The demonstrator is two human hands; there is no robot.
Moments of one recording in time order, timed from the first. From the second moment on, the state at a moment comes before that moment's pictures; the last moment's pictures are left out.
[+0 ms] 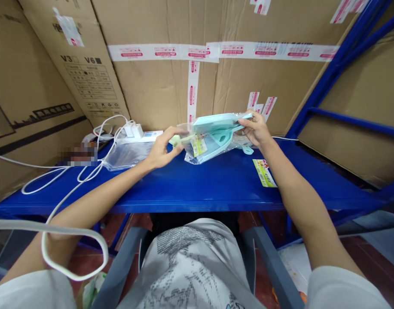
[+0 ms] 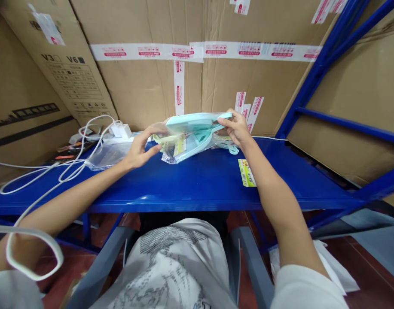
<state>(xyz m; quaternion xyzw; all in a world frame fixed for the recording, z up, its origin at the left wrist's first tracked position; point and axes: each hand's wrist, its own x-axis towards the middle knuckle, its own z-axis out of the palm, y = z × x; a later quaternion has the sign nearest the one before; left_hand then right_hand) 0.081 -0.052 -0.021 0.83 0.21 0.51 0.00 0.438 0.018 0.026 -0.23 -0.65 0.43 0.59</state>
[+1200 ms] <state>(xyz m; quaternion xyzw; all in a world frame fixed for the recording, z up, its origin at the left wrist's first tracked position) 0.085 -0.034 -0.047 0.86 0.15 0.47 -0.06 0.420 0.007 0.023 -0.23 -0.65 0.46 0.56</state>
